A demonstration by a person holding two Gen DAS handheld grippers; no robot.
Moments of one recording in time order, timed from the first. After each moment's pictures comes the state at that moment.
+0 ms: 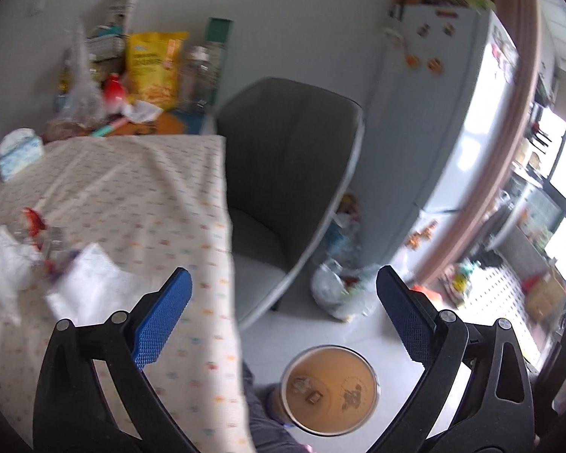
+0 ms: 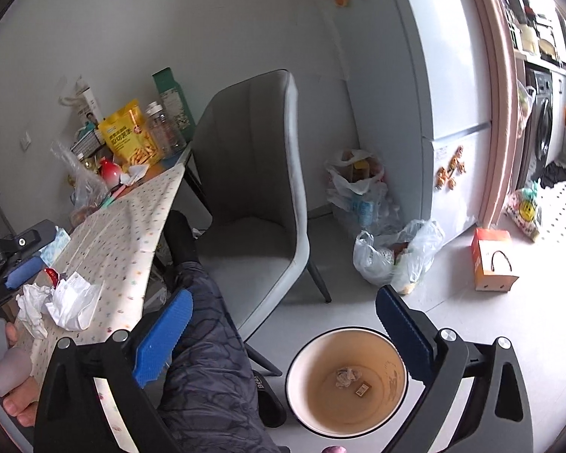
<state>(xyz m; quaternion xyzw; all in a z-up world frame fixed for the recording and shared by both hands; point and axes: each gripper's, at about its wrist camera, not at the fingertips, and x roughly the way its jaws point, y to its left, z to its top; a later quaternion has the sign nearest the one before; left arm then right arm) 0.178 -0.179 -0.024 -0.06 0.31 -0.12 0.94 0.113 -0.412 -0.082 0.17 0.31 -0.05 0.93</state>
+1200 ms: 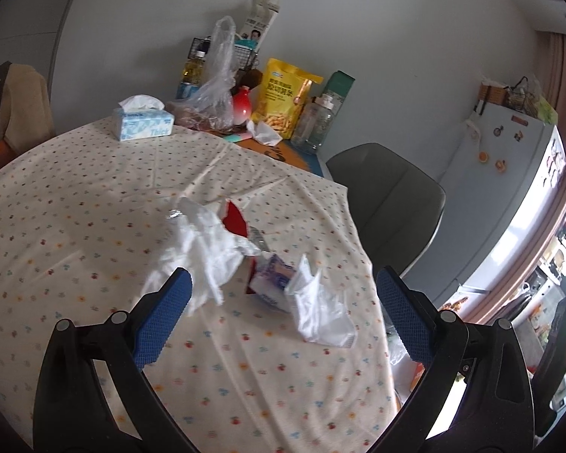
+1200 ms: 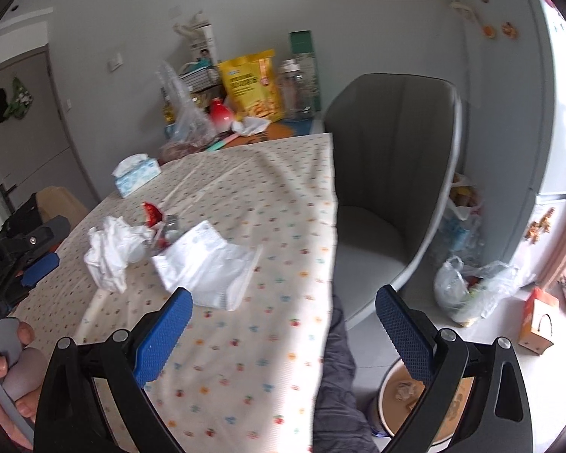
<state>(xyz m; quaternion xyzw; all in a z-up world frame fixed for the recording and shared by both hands) 0.113 0.039 -0.030 -0.19 0.25 -0.01 0.95 0.146 -0.206 -0.050 0.06 0.33 0.12 0.93</state>
